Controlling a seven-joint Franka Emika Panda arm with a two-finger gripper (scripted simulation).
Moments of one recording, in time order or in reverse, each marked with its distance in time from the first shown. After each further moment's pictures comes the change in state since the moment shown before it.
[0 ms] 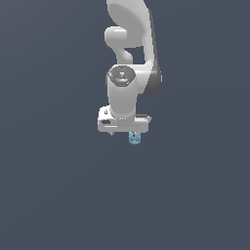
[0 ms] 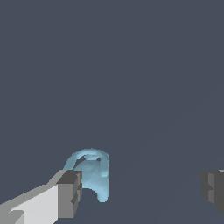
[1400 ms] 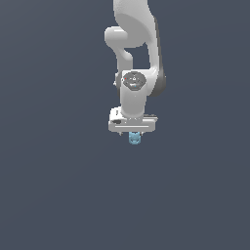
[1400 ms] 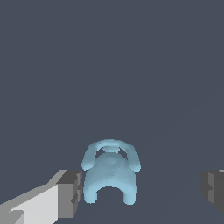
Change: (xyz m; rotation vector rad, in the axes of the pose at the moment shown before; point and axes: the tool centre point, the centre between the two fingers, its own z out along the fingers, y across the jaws) arm -0.026 -0.035 0.034 0.004 0.011 -0.003
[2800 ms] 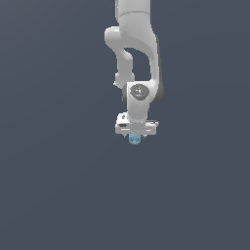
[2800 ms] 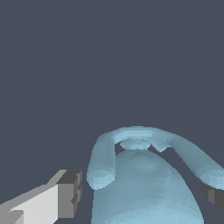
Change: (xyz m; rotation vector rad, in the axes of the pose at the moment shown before) arm -0.027 -0.021 0.068 -0.007 0.029 0.032
